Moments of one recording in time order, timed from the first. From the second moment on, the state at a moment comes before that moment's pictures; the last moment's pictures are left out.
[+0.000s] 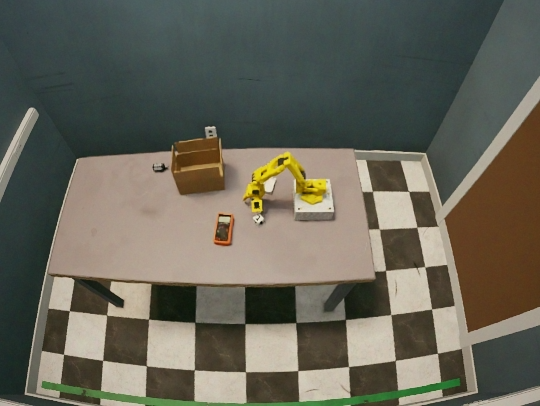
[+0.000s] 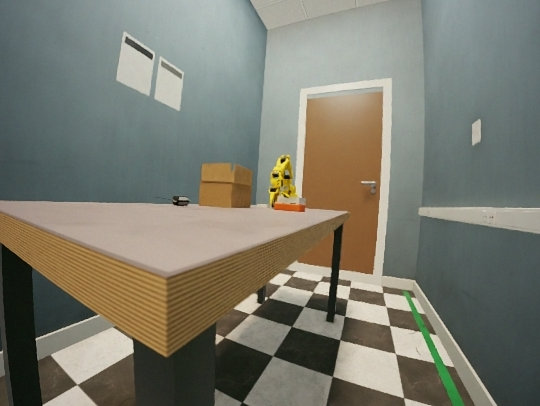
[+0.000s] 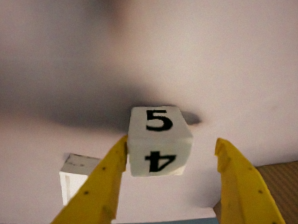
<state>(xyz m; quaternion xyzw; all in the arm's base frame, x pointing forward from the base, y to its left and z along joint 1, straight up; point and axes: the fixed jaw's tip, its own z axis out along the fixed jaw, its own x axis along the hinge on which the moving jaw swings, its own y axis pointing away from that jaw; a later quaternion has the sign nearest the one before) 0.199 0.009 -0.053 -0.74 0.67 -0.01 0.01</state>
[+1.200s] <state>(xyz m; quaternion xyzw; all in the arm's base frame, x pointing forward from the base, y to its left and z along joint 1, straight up) 0.192 0.009 -0.001 -0.74 0.67 0.01 -0.01</state>
